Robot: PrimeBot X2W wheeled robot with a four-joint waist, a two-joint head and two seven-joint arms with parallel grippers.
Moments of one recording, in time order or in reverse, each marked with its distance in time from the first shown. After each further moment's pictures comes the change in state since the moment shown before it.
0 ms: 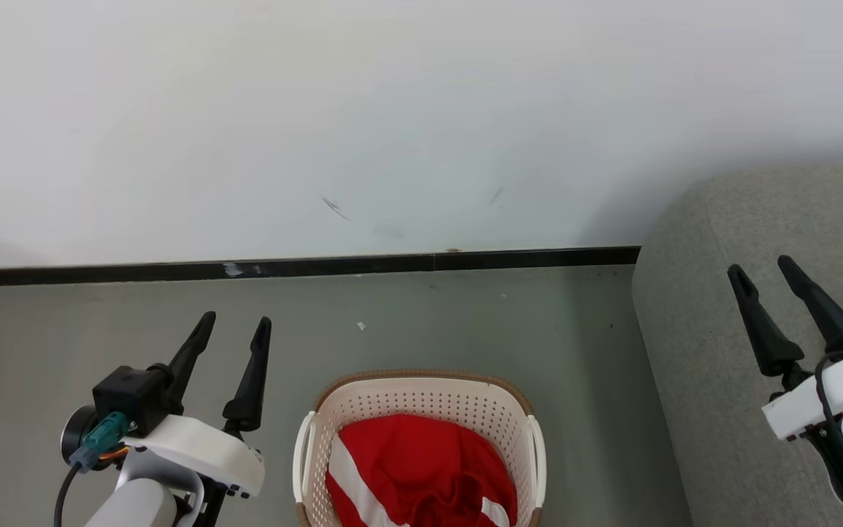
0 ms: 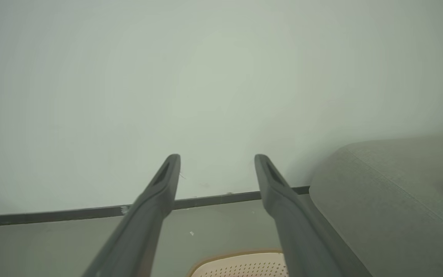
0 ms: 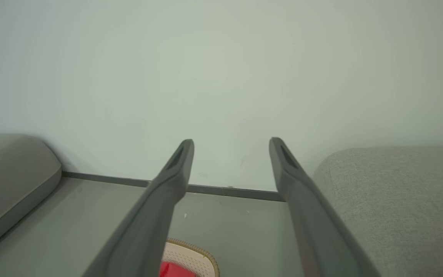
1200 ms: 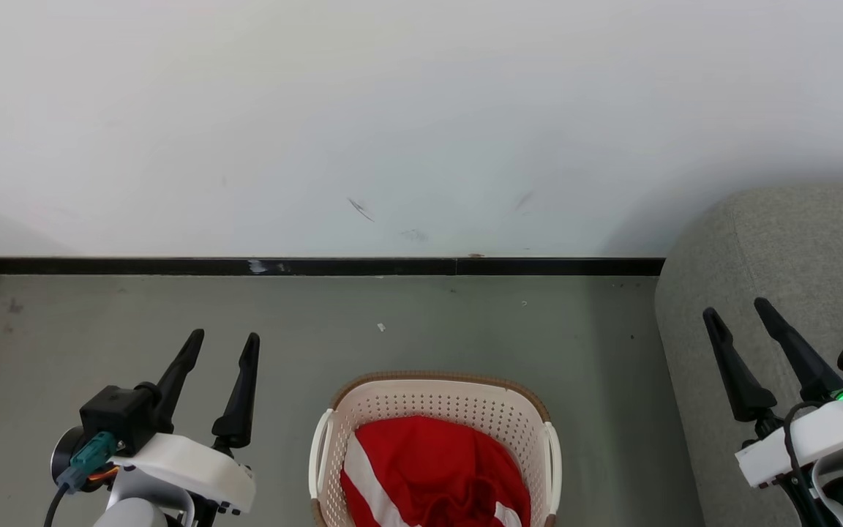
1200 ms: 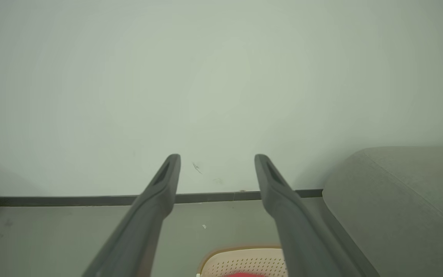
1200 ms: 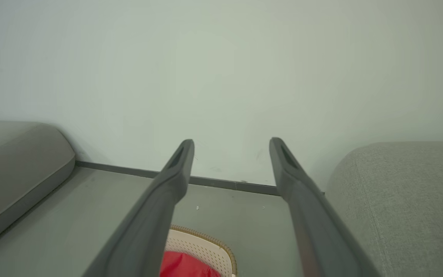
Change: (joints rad) left arm 0.054 0.001 0.040 -0.019 0.002 -0.005 -0.003; right arm 0.140 0.110 -0.096 -0.090 -0.155 0.000 0.000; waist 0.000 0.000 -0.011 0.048
